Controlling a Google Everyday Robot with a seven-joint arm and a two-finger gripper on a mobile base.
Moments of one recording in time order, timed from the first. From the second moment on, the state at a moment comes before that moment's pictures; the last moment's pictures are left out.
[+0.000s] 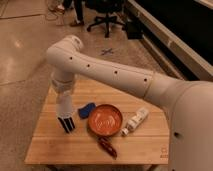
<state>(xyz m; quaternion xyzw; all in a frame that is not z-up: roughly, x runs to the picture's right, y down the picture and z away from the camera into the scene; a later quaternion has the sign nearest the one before) -0.204 0.030 0.650 0.02 -0.34 -0.86 0.39</state>
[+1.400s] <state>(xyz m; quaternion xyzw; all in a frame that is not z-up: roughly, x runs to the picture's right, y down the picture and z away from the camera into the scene) -0.231 0.097 0.692 0.01 -0.34 -0.86 0.38</state>
